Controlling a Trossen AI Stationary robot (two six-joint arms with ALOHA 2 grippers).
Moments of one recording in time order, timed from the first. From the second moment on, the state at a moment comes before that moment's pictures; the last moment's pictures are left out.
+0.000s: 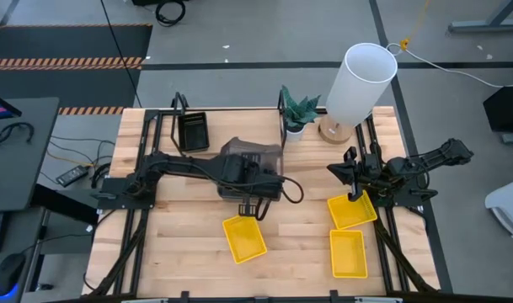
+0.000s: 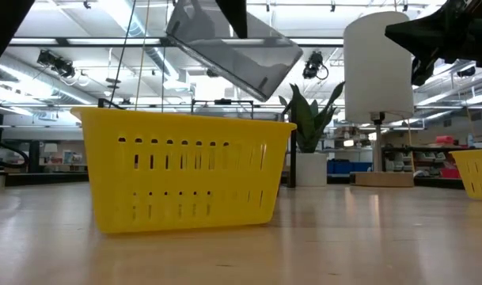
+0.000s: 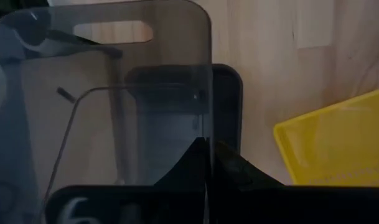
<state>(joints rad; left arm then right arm) -0.20 2.13 2.33 -1.52 -0.34 -0.07 0.33 0.20 0.01 0.48 0.50 0.13</state>
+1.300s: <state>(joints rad) -0.24 1.91 2.14 -1.22 -0.38 0.07 0.33 0.20 0.01 0.48 0.50 0.13</state>
